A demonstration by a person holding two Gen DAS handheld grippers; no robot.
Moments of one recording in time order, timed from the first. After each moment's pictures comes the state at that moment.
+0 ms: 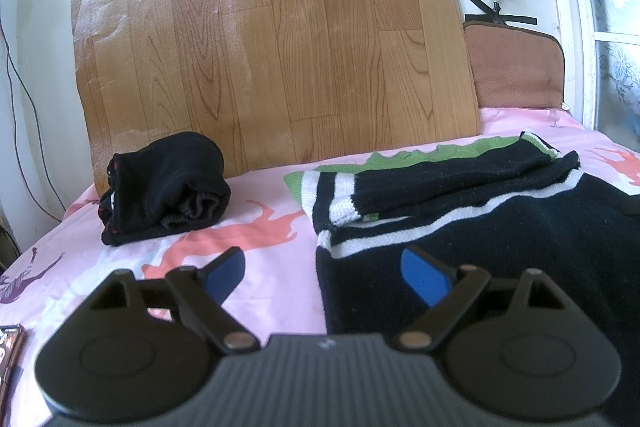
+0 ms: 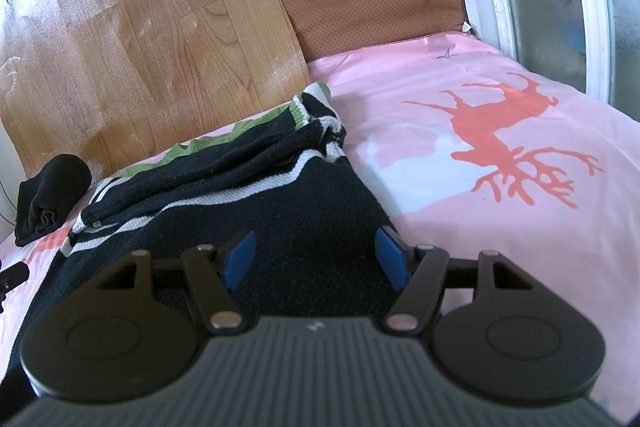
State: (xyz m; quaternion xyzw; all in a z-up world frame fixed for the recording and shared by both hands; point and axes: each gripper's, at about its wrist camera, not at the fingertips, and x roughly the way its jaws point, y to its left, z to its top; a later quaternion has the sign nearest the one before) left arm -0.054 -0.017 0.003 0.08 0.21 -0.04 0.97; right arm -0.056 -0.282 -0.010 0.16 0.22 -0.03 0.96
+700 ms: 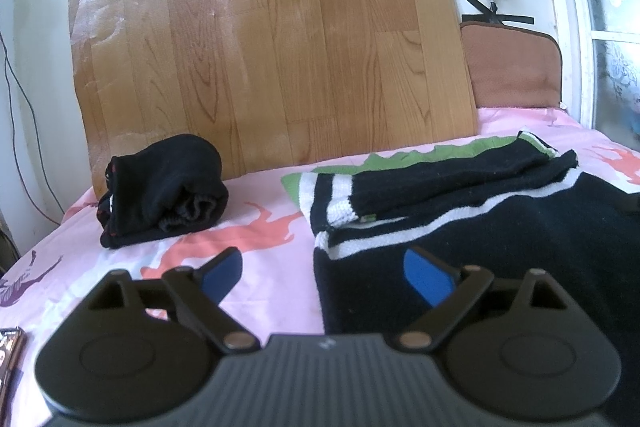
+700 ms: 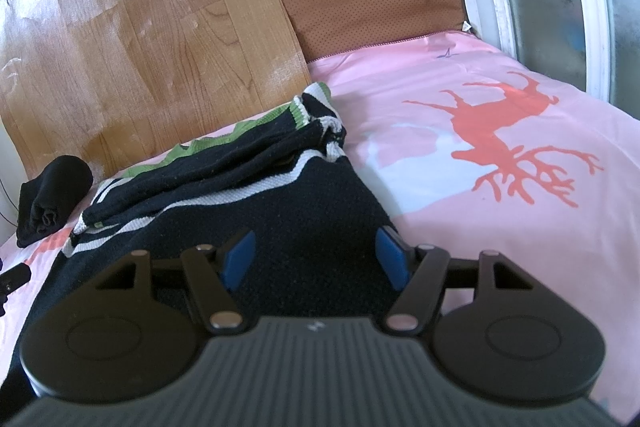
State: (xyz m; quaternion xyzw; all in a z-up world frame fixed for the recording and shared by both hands) left arm -0.055 -0.017 0.001 0.09 0.21 -0.04 0.97; right arm -0.057 -0.280 -0.012 0.16 0.22 -0.03 0.96
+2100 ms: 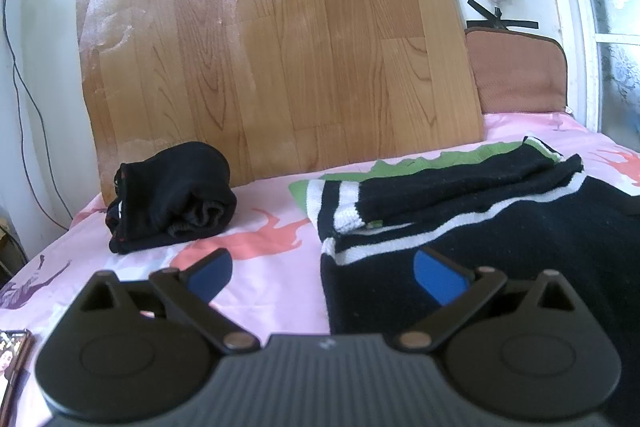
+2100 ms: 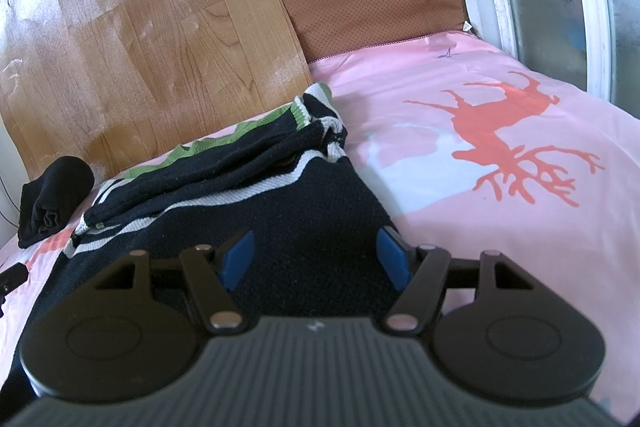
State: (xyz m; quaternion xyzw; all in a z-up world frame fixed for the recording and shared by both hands) left arm -0.058 -0.018 0.002 0.09 0.19 -0.03 0.98; right arm -0.059 -0.283 -0.012 0.17 0.21 -0.02 0.96
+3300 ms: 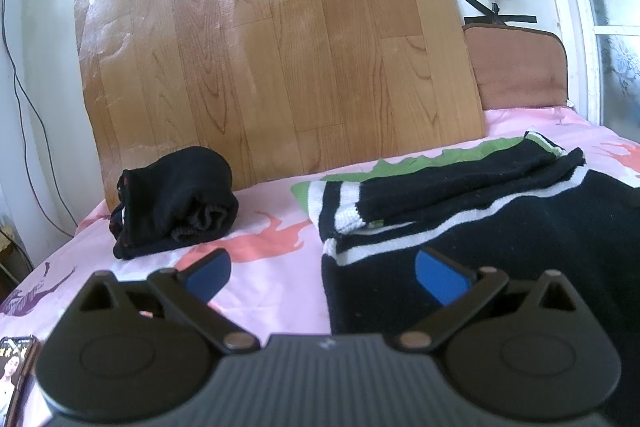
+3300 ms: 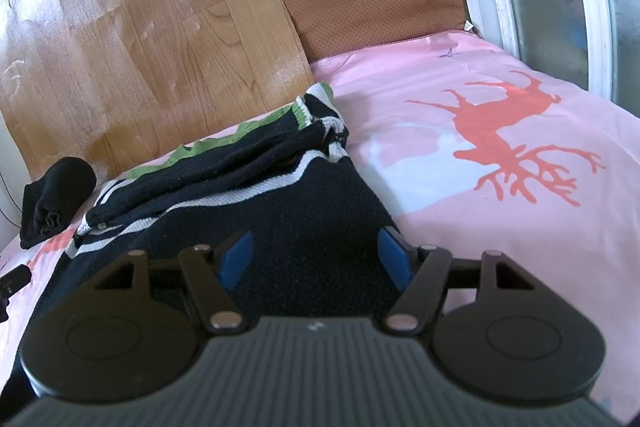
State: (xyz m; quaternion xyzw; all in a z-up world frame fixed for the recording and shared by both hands) left arm -0.060 -0.022 0.001 0.10 0.19 -0.03 0.98; right arm -0.059 -0.286 -0.012 0.17 0.21 -0.02 0.96
